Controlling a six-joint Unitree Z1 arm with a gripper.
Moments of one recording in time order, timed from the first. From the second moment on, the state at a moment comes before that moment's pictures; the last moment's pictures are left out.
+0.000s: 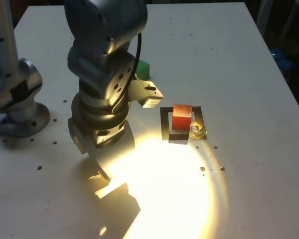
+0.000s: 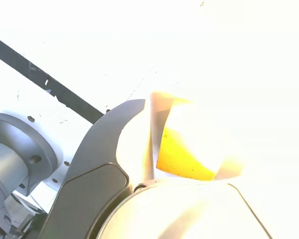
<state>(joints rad) -0.64 1.86 -1.07 1.03 0.07 0.22</state>
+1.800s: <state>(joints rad) -0.13 1.93 -1.67 1.44 0.10 0.24</state>
